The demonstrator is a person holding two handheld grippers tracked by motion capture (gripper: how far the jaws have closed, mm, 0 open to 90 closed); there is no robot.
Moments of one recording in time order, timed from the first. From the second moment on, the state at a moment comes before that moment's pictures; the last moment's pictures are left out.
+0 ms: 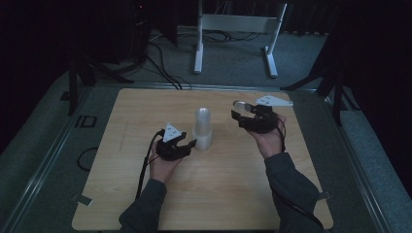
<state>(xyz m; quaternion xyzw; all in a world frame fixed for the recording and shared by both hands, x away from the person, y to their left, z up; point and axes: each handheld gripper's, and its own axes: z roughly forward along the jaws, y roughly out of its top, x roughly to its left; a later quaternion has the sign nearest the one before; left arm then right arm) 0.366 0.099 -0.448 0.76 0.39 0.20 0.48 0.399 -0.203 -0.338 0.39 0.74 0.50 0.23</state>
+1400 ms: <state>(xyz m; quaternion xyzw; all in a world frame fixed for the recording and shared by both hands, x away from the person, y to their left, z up) 0.348 0.077 -0.434 0.76 0.34 0.19 0.51 0.384 -0.215 -0.377 0.42 0.73 0.50 0.20</state>
